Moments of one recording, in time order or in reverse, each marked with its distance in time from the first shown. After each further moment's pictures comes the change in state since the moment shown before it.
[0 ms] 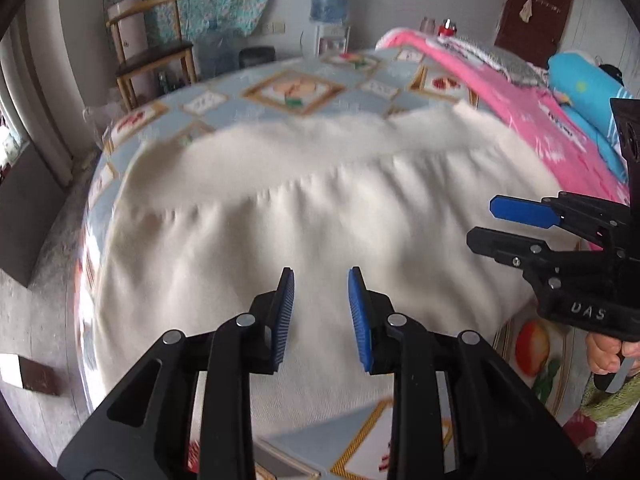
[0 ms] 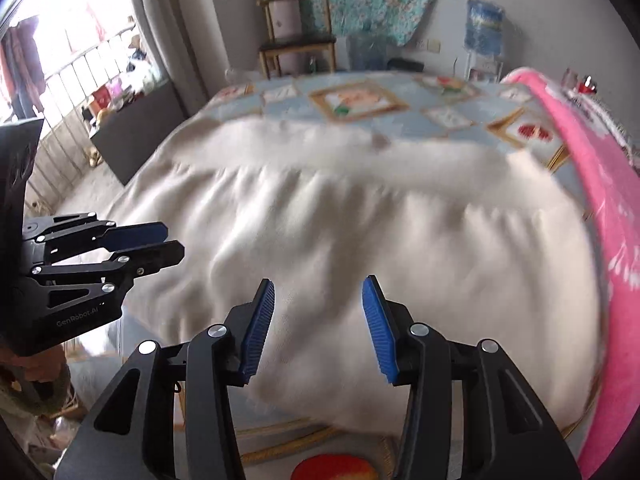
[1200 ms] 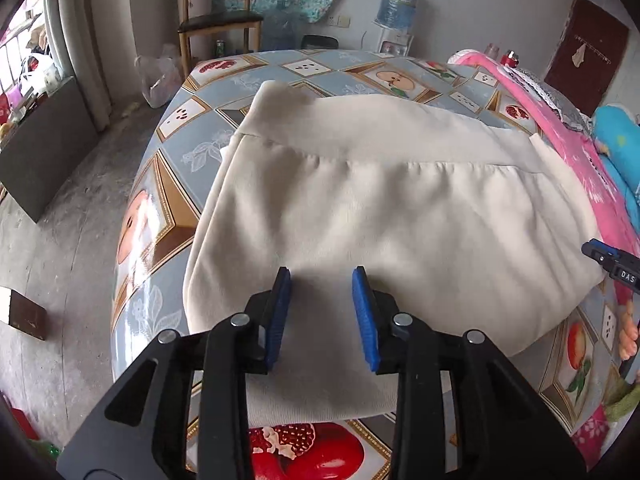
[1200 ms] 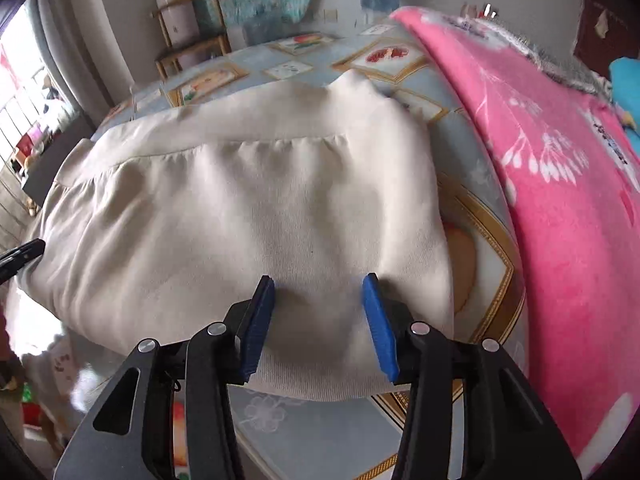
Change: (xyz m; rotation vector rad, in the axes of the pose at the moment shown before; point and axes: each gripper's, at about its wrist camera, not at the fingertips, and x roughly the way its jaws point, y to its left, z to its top) left arm -0.005 0.095 -0.044 -0.213 0.018 0.082; right arm -0.020 -0.104 -0.061 0.206 0.062 -0.213
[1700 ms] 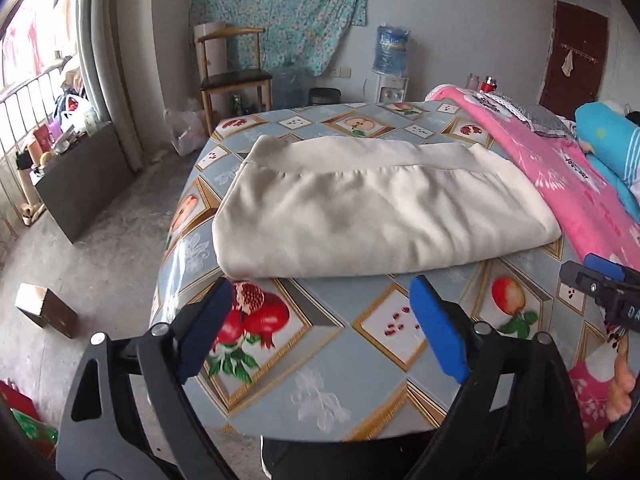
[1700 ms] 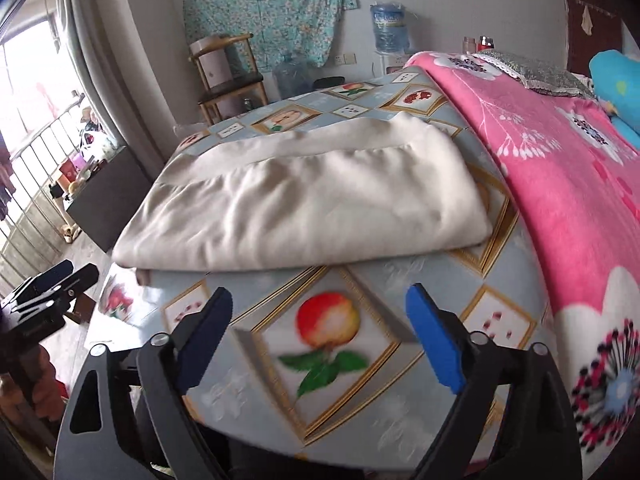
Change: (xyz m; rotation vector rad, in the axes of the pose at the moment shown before) left arm -0.139 -0.081 -0.088 0.046 -0.198 0.099; right arm -0.134 0.080 -0.089 0.063 -0.145 0.128
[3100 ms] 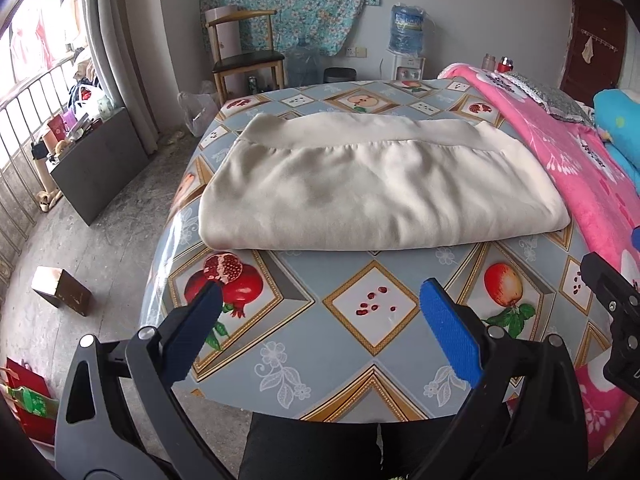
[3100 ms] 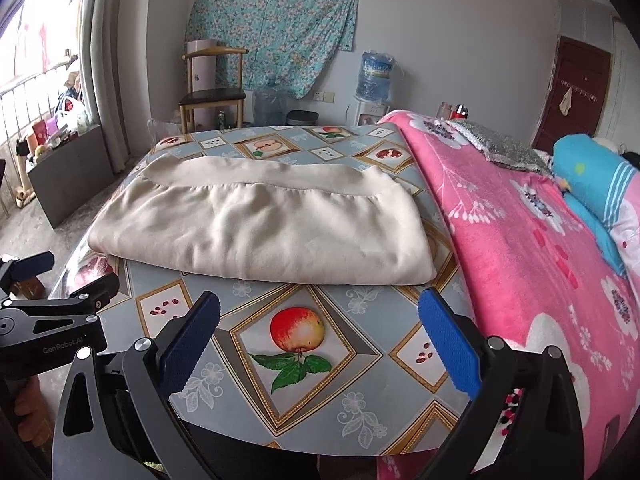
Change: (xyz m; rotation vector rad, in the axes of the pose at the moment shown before) left arm 0.009 -0.035 -0.004 -0.011 0.075 0.060; right arm -0.029 0.029 0.002 -0.170 -0.111 -0.209
